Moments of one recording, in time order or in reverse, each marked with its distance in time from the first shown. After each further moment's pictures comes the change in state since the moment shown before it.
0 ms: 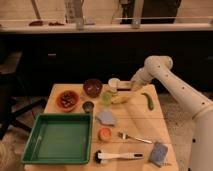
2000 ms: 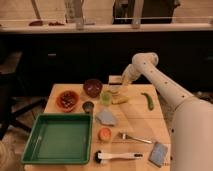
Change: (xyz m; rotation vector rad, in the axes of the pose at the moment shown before) arm -0.037 -0.046 0.038 0.072 0.008 -0.018
